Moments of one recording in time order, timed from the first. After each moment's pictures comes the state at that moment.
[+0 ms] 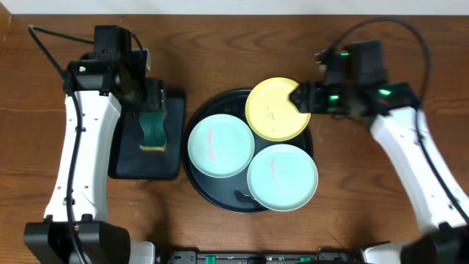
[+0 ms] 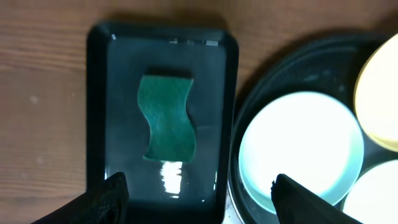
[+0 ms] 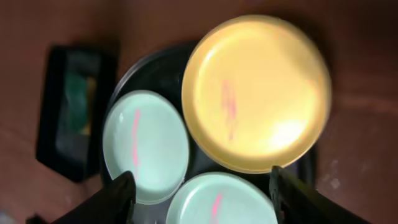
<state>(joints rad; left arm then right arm) 0.01 1.59 1.58 -1.20 0.06 -0.03 0.26 1.56 1.37 -0.83 -0.38 0.30</state>
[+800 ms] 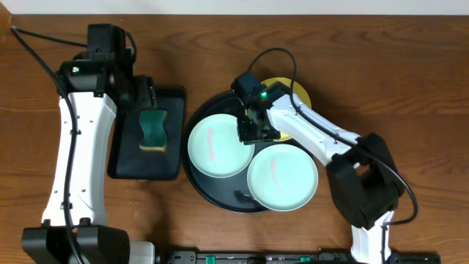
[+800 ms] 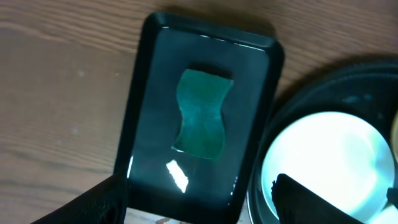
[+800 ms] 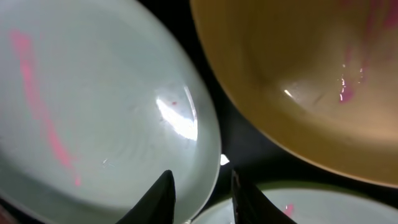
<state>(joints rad) 0.03 1.58 1.60 -1.23 -0.08 -0.16 0.64 2.06 1.55 -0.95 -0.13 0.55</state>
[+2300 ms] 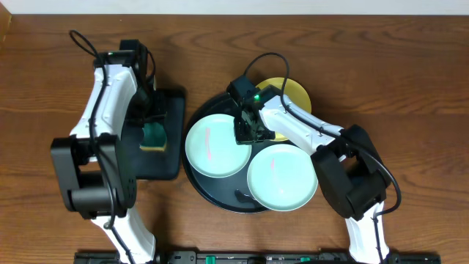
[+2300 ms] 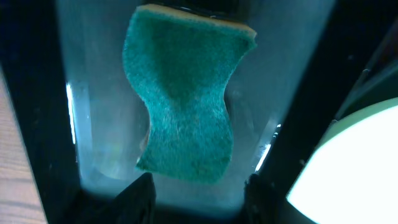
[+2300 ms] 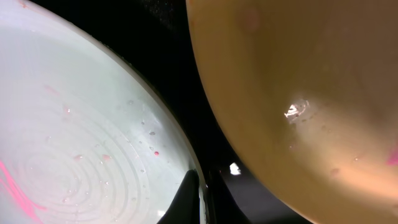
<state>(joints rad) 0.05 1.96 1.55 -1.21 0.00 -0.11 0.66 2.15 1.56 -0.87 -0.11 0.57</state>
